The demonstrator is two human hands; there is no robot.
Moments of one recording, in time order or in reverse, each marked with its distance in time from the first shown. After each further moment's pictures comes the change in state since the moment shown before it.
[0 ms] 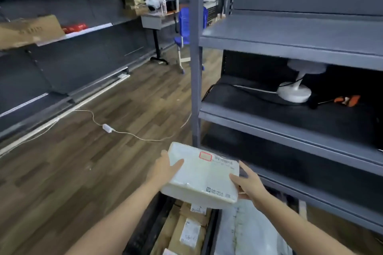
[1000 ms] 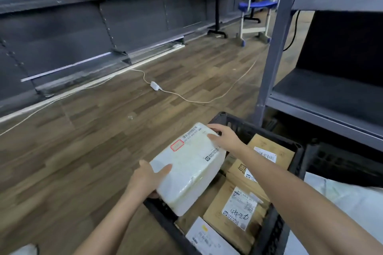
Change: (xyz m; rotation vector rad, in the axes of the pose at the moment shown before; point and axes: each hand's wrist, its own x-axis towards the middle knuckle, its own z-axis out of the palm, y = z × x) left_hand 0.023 -0.327 0.194 -0.103 0.179 -0.512; right_hand 0.245 0.223 0.250 -0.534 -0.420 -0.598
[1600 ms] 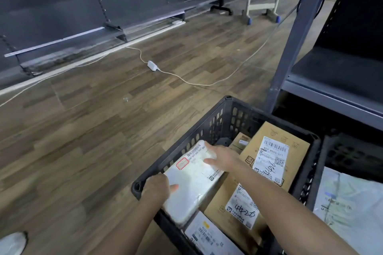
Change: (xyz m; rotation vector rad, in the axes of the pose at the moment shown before) left_hand 0.060 -0.028 0.084 0.703 -0.243 0.109; right_hand 0.018 0.086 0.064 -0.819 -0.367 0.089
